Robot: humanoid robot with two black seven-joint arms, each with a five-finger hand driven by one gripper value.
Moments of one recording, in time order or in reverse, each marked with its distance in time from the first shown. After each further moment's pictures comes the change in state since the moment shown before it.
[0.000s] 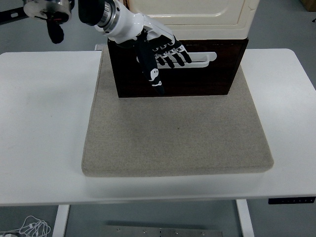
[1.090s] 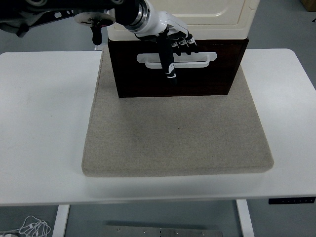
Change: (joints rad) left arm 0.020 -0.173 0.000 0.139 0.051 0.135 0.078; right arm 0.000 0.000 0.000 0.000 0.000 0.000 0.000
